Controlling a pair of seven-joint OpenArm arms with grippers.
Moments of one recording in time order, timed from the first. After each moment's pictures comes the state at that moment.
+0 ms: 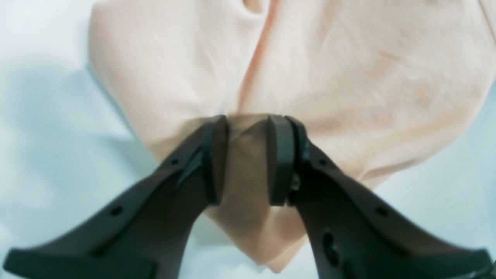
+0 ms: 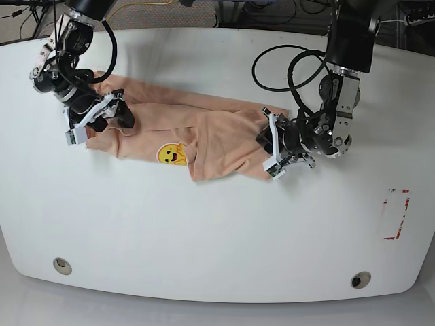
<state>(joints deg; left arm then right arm) -9.6 -11.7 11.8 79.7 -18.1 -36.7 55.5 -8.9 8.8 34.9 95.7 42.3 39.8 -65.3</state>
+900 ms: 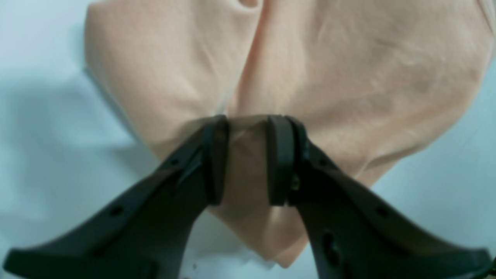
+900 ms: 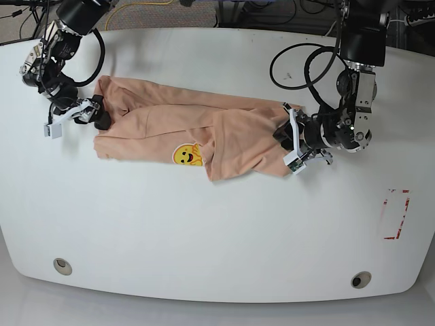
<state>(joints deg) -6.9 -15.6 6.4 80.0 -19.5 -42.8 53.5 -3.2 11.1 45.3 78.8 42.3 40.0 -64.8</state>
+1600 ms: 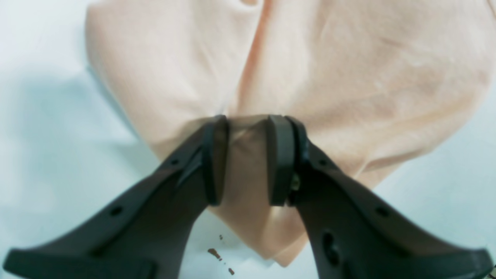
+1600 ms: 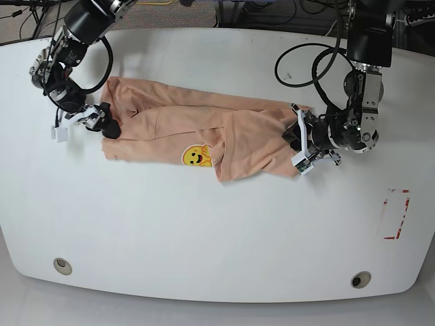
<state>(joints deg) -6.9 -17.8 6.2 80.1 -19.4 -42.8 53.7 1.3 6.9 48.7 72.6 45.1 40.6 -67.4</state>
